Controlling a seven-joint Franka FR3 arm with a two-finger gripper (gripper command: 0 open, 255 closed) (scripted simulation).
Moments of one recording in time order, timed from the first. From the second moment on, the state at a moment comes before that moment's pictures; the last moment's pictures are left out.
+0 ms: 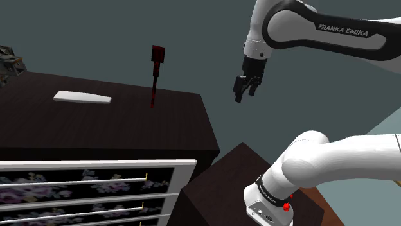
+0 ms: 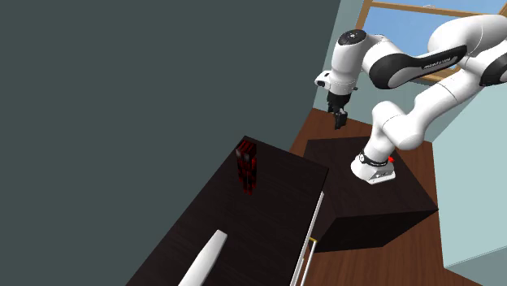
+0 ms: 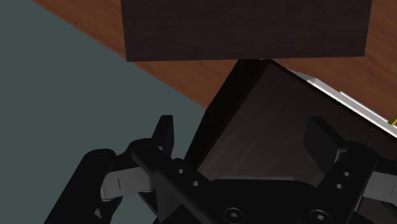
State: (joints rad) arm 0.02 -0.74 0.03 -2.45 -0.06 1.54 0.08
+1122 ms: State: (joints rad) arm 0.04 -0.22 0.14 -1.96 0.00 1.64 0.27
